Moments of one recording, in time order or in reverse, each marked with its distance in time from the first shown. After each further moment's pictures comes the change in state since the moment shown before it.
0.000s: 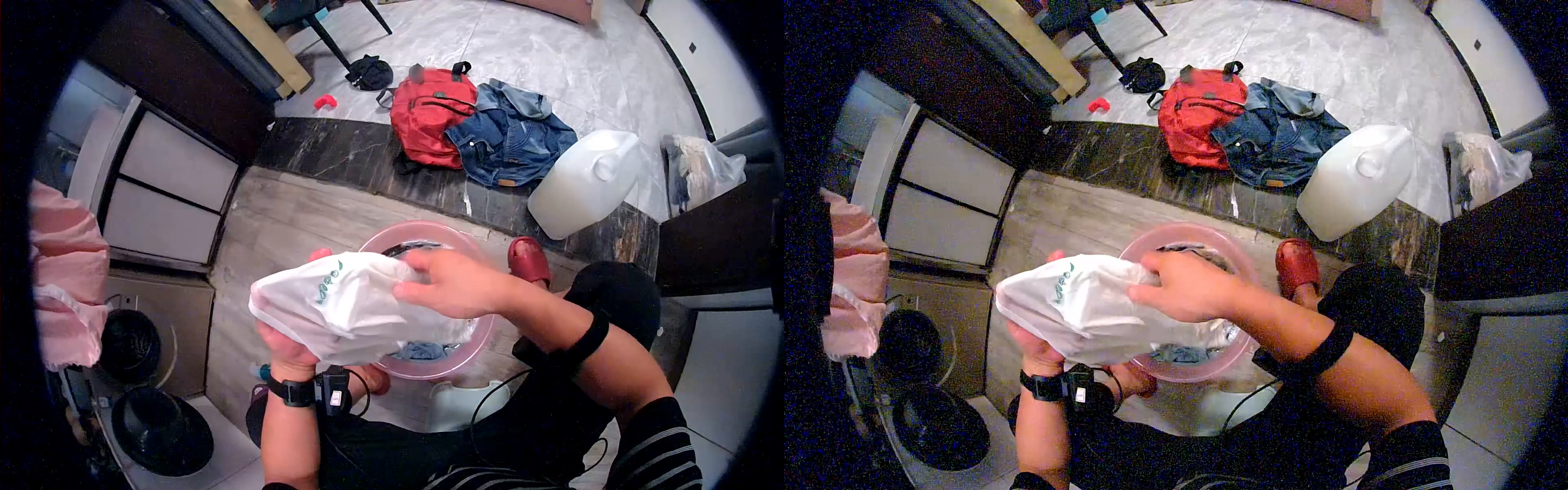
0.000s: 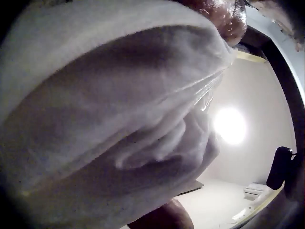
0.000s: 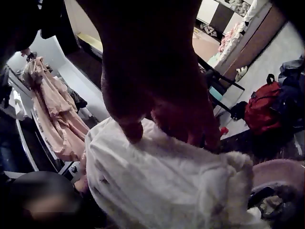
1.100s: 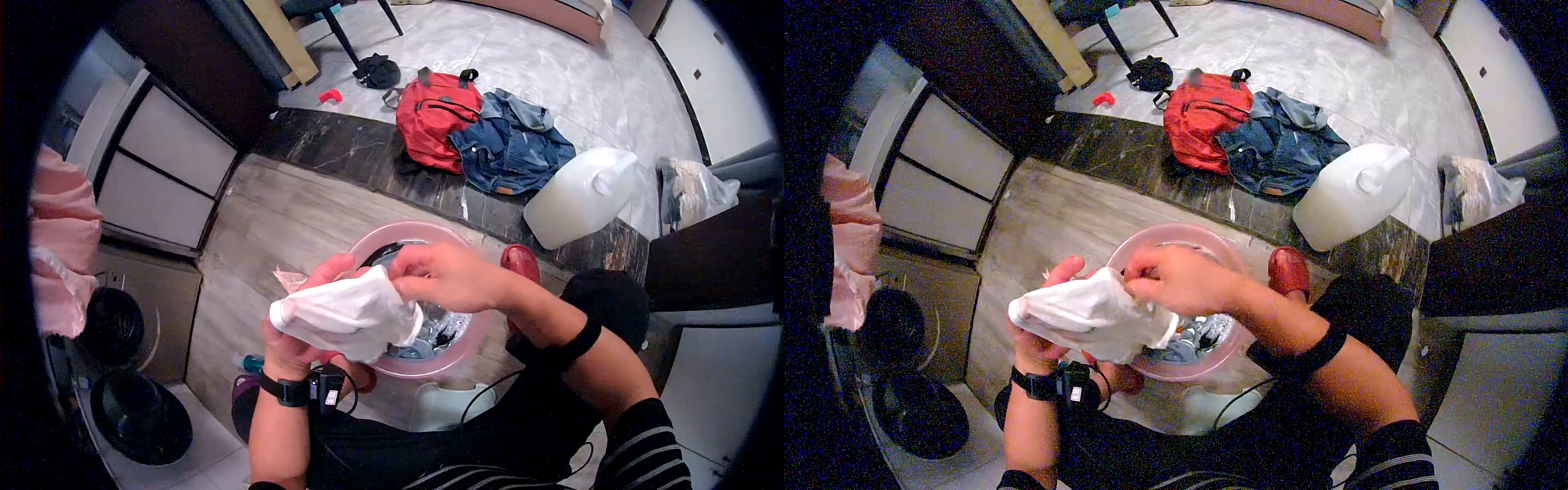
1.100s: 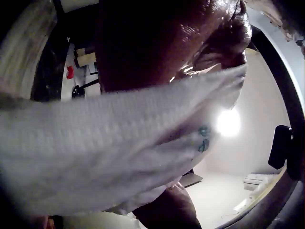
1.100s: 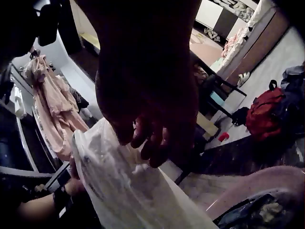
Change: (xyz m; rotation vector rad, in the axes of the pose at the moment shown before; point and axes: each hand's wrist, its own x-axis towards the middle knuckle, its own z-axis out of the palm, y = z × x) left_hand -0.014 0.006 0.012 0.129 -0.081 -0.214; right_hand 0.005 -0.010 0.001 0.130 -0.159 -0.012
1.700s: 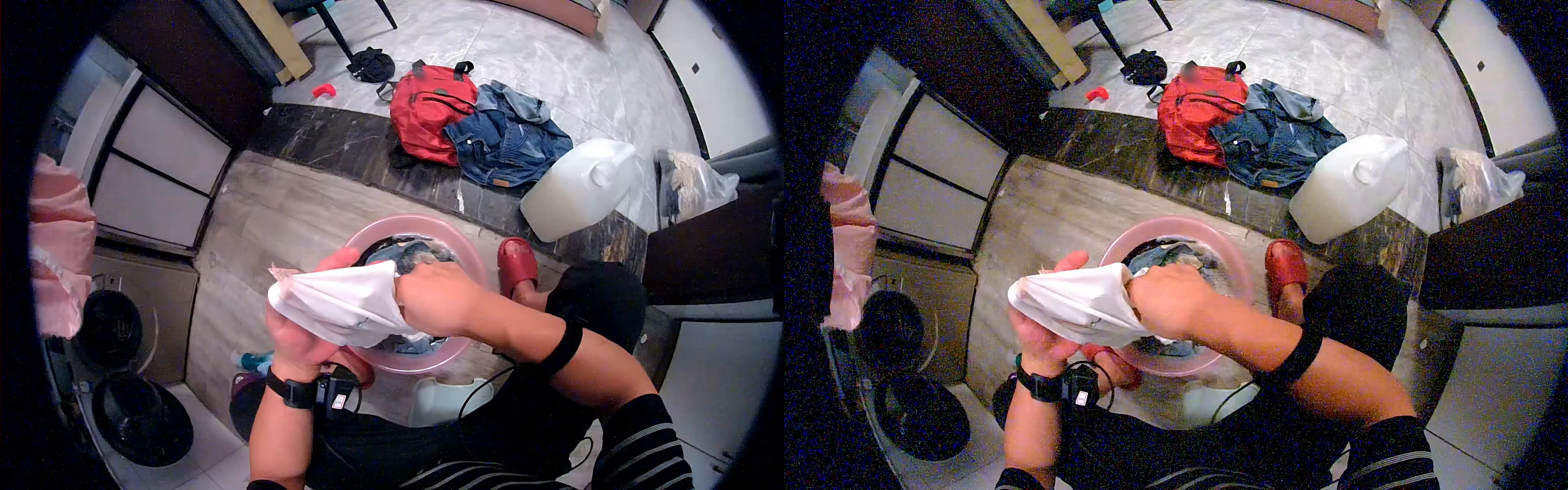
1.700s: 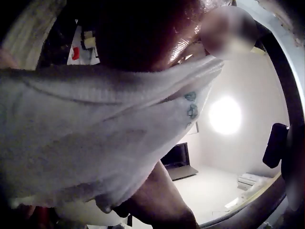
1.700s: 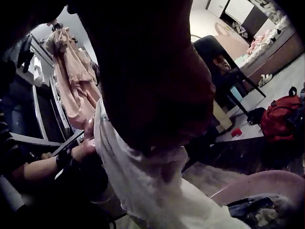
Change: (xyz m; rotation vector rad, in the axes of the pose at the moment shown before) left_hand 0.008 -0.019 0.005 -0.205 0.005 0.114; right_hand -0.002 -0.020 0.024 -0.747 -0.177 0.213
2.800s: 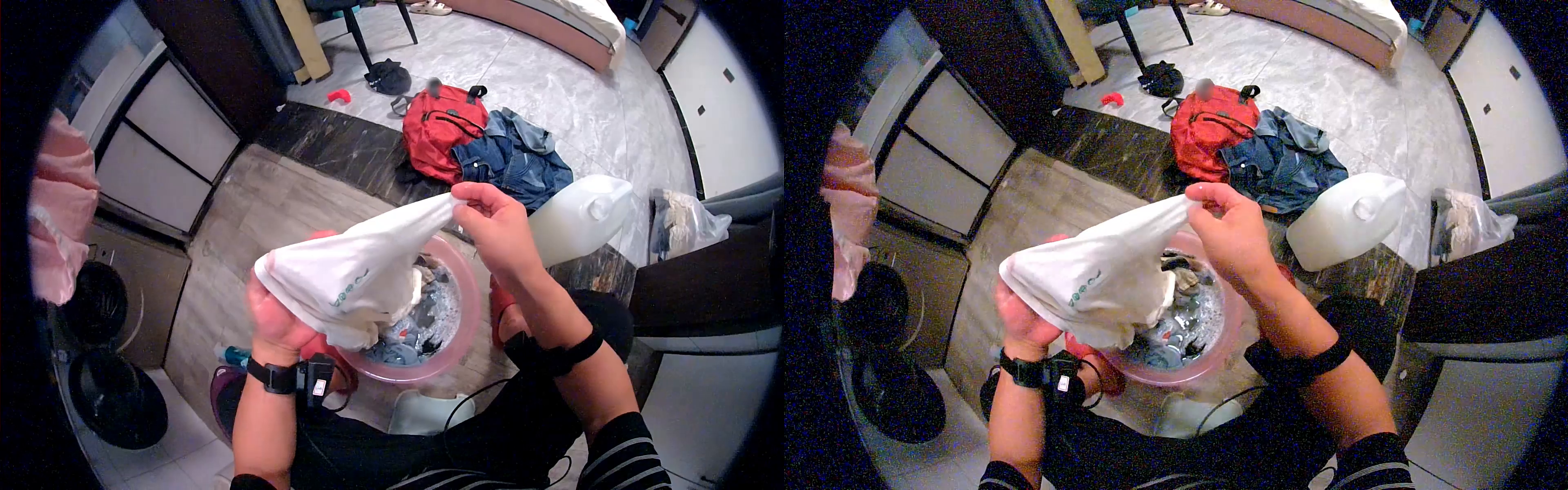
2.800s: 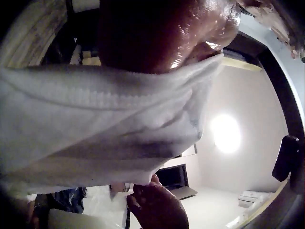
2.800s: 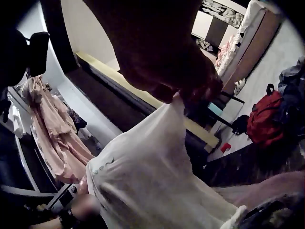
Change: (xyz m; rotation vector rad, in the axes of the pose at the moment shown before) left_hand 0.006 0.028 -0.007 -0.035 0.117 0.086; right_hand 0.009 0.058 -0.035 1.100 0.817 0.096
